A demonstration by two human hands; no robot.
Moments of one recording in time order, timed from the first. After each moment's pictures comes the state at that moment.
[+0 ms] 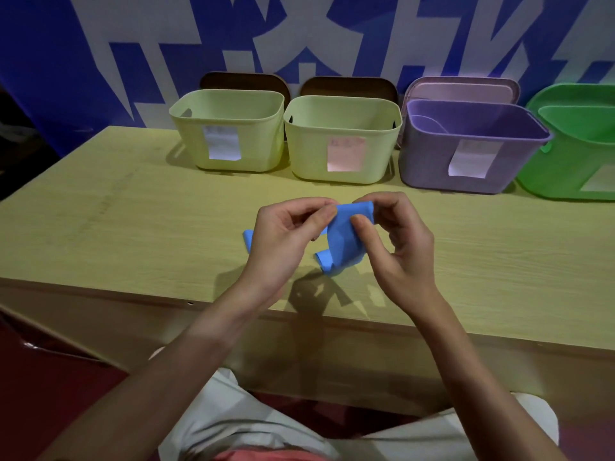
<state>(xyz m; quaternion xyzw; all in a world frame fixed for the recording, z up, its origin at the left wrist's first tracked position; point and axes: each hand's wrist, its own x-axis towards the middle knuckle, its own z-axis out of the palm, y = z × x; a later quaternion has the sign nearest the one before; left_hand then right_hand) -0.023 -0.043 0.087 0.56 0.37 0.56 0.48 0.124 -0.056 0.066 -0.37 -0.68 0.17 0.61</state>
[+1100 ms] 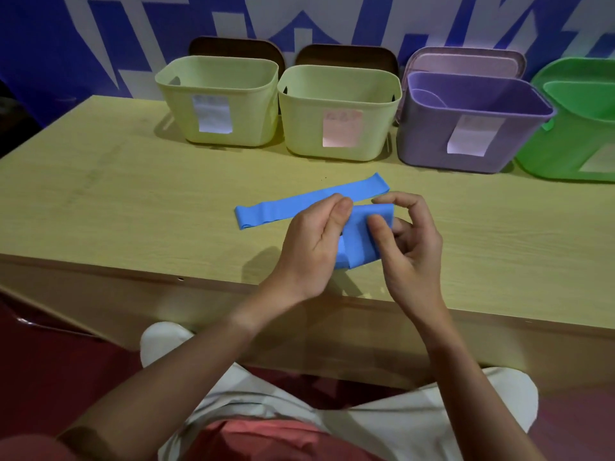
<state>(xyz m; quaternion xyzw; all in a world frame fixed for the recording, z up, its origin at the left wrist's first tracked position) 0.009 -0.055 0.055 0.69 0.38 0.51 0.35 0.133 -0.086 0.051 -0.41 -0.57 0.31 0.64</state>
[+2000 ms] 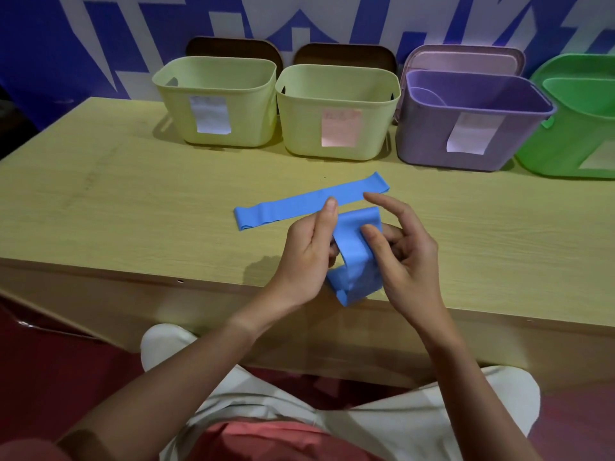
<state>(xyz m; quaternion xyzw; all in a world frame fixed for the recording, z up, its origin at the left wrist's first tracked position) 0.010 -0.060 0.048 0.58 0.42 0.51 0.48 0.137 -0.088 0.041 -0.45 -0.61 0.29 0.59</state>
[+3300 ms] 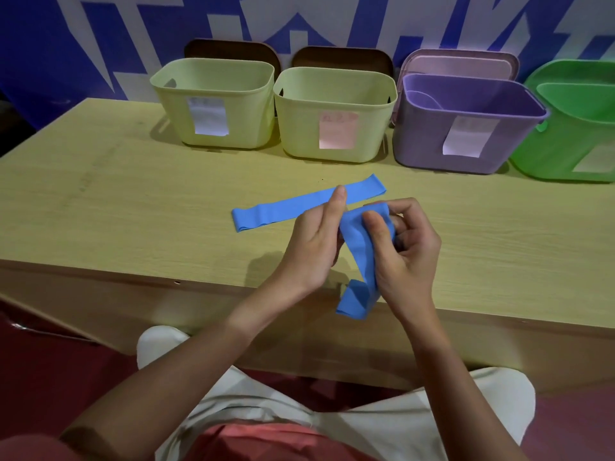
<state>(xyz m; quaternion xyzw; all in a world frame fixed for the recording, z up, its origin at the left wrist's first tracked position) 0.017 -0.057 0.066 0.58 0.41 0.48 0.50 0.124 -0.083 0.050 -0.45 -0.53 0.26 0.67</state>
